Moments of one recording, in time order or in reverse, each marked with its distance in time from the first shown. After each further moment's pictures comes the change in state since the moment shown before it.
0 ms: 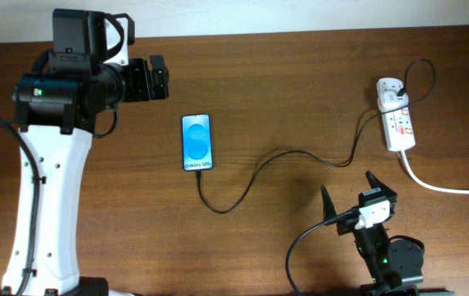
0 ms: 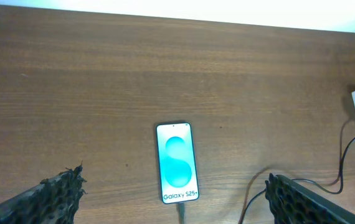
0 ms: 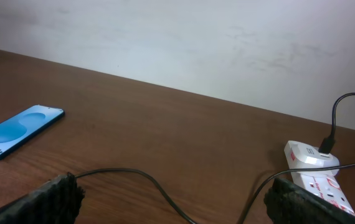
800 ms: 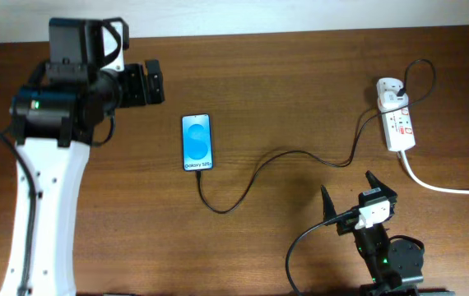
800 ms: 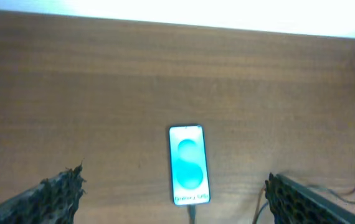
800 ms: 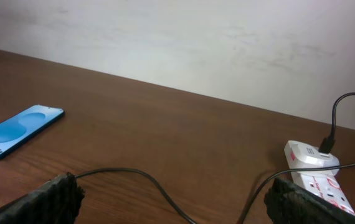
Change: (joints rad) left arm 0.000 -0.085 -0.103 0.071 -0.061 0.000; right arm 0.000 0.000 0.000 0.000 0.000 0.000
